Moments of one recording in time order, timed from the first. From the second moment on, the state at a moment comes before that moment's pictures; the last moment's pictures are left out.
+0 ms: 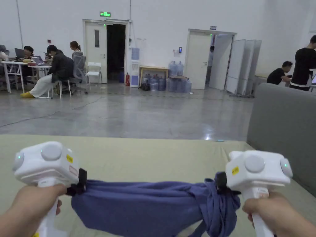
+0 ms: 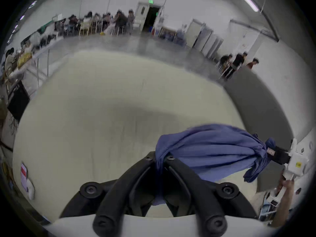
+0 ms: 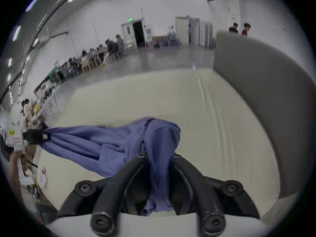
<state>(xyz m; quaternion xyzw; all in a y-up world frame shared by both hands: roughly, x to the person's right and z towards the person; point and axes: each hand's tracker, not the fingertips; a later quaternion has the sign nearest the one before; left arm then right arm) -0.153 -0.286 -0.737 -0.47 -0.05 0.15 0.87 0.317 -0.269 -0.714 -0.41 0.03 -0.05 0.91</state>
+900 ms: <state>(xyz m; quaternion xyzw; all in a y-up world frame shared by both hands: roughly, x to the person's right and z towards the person) -0.162 -0.466 -0.500 -0.57 0.01 0.17 0.81 0.336 -0.449 -0.493 -0.57 0.05 -0.04 0.82</state>
